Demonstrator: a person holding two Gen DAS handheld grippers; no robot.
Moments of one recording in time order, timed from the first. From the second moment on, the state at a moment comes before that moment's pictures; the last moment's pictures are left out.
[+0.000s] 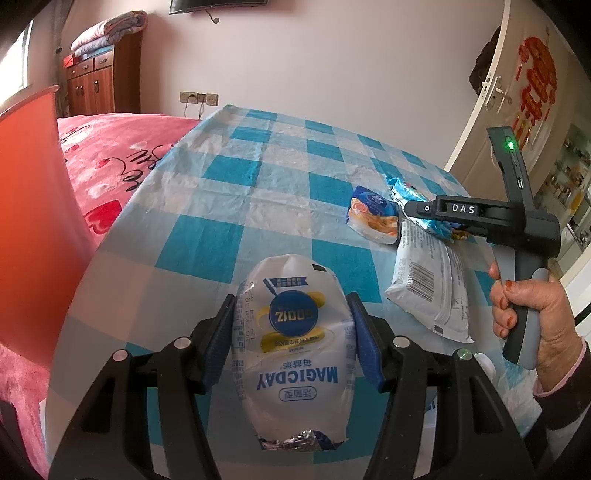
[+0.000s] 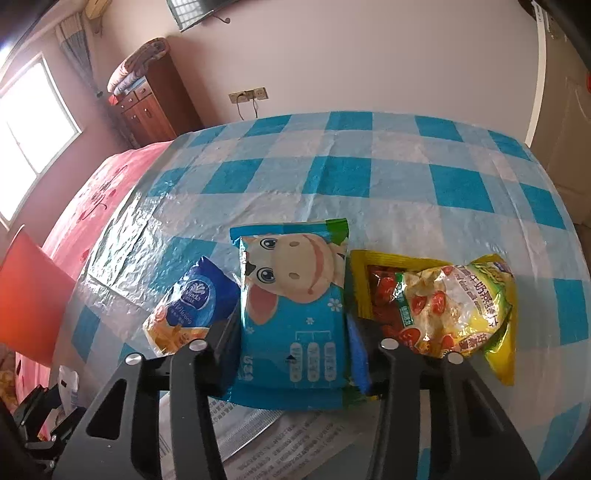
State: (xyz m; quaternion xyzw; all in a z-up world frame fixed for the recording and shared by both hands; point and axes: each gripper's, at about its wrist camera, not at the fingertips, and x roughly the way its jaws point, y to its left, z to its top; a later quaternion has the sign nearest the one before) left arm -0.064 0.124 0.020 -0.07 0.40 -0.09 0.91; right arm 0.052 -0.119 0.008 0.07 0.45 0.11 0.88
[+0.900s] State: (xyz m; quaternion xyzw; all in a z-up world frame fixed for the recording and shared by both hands) left arm -0.089 0.149 0.068 -0.08 0.34 -0.08 0.94; right arm 0.011 -0.086 0.095 0.07 0.38 0.15 0.91
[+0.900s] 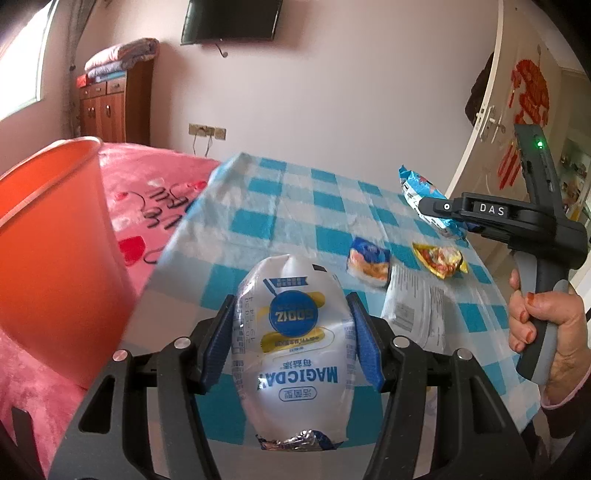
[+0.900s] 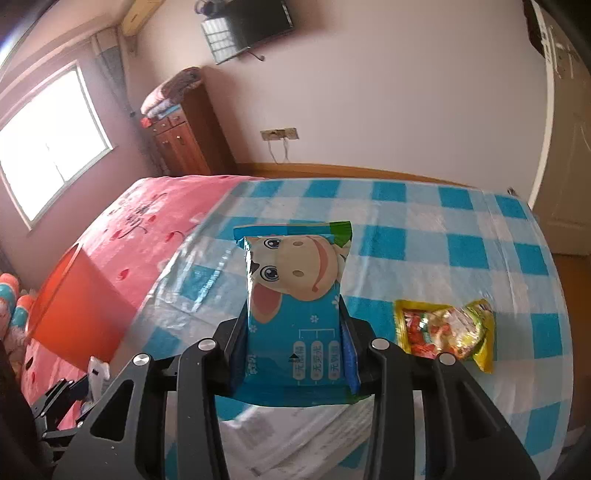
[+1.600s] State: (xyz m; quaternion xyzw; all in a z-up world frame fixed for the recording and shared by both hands) left arm -0.121 0.249 0.143 -0.09 0.24 0.04 0.97; right arm -0.021 0.075 0.160 0.00 0.35 0.33 0.88
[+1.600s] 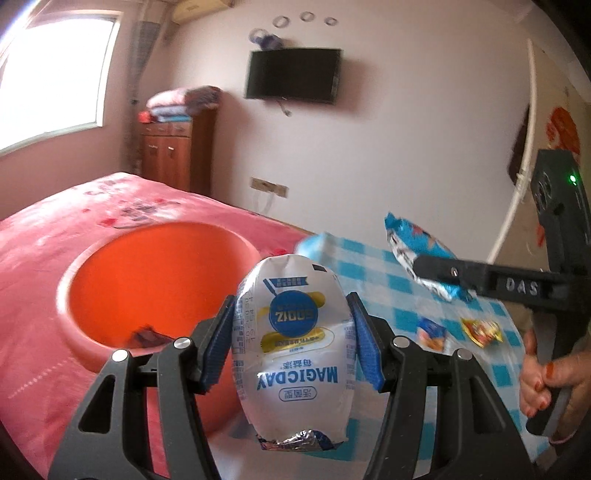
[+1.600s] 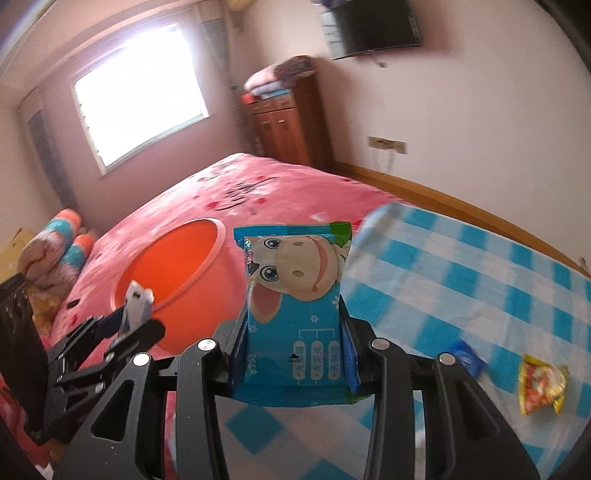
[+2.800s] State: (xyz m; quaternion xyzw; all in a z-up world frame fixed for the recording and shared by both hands) left arm -0.104 0.338 0.122 -0.05 0.24 0.21 0.95; right arm -0.007 0.178 0.148 0.01 0.34 0.38 0.86
